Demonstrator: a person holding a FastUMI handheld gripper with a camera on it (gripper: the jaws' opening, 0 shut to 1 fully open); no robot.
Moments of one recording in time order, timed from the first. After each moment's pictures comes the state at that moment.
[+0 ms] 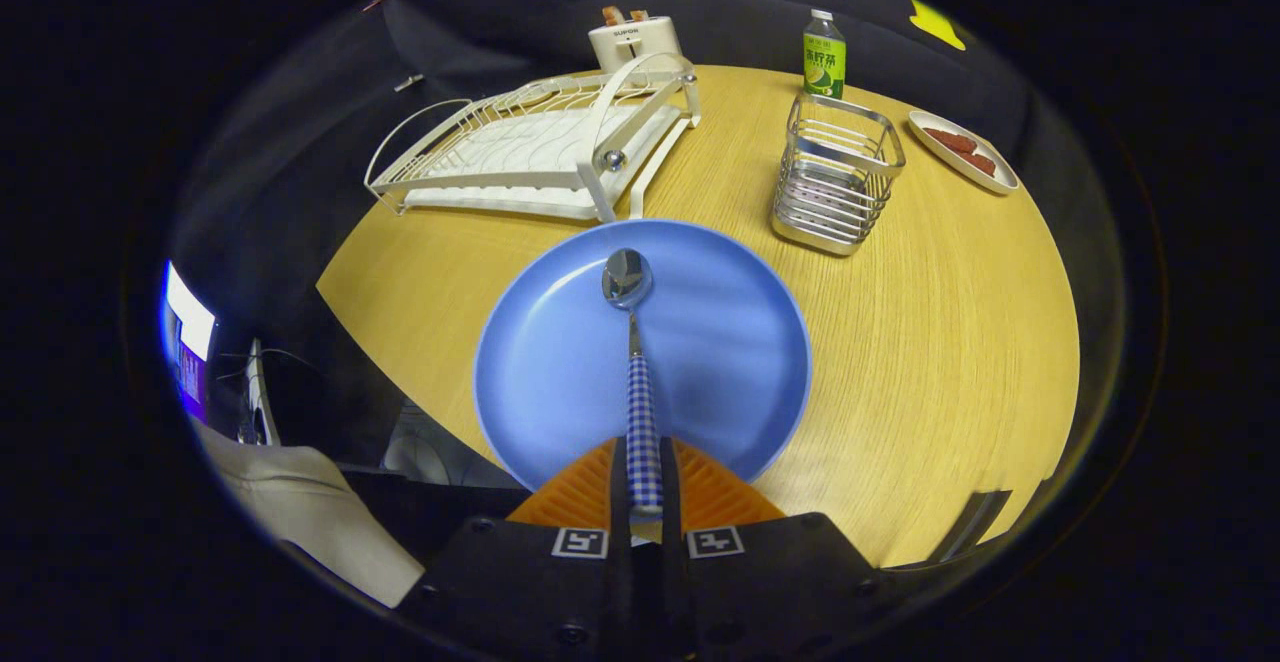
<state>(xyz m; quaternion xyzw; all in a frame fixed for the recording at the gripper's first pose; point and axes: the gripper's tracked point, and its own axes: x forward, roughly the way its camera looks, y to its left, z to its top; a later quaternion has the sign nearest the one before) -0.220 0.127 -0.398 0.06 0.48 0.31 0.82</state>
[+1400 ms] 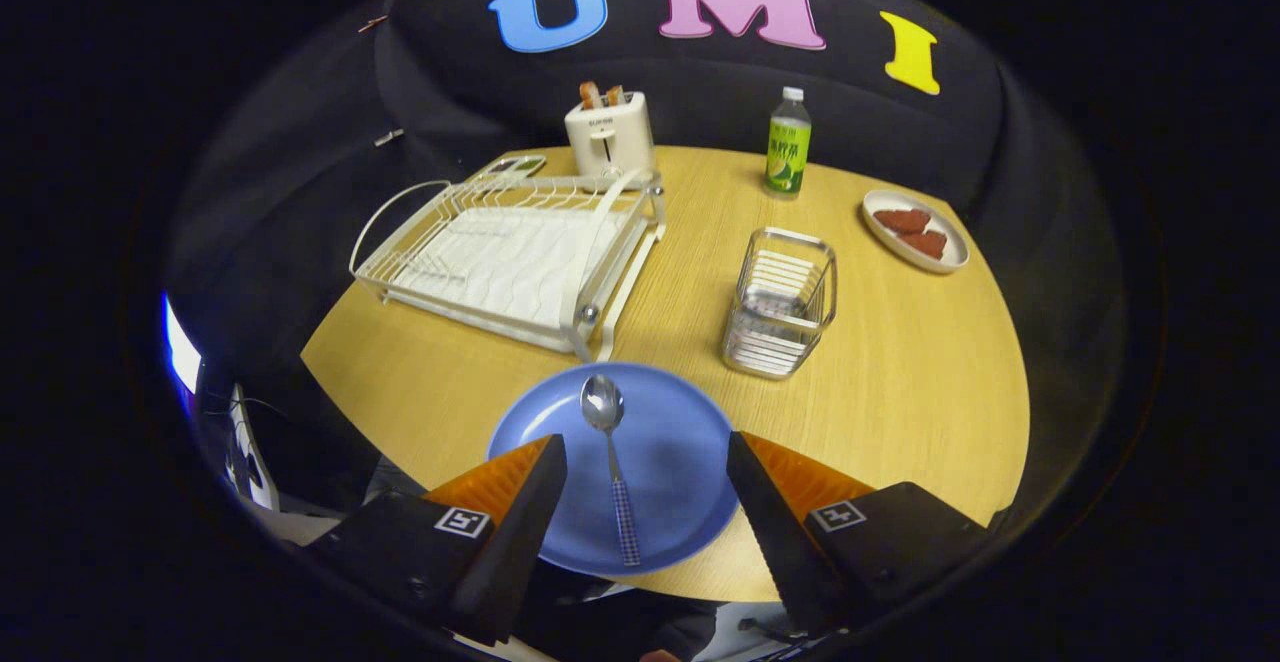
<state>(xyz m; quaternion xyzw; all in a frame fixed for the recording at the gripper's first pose) -0.137 0.103 -0.300 0.07 0.37 0.24 0.89</state>
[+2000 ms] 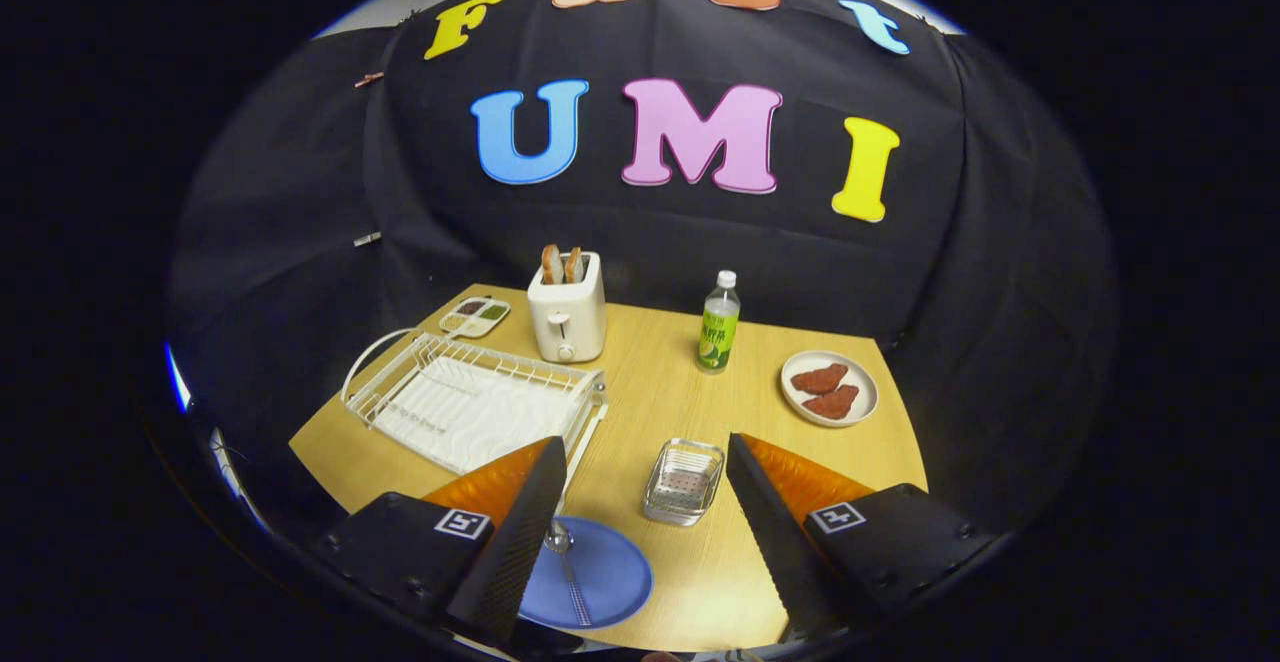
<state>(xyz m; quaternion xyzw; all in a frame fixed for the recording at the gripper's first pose) -0.058 0.038 -0.136 0.07 0.21 0.17 0.96</state>
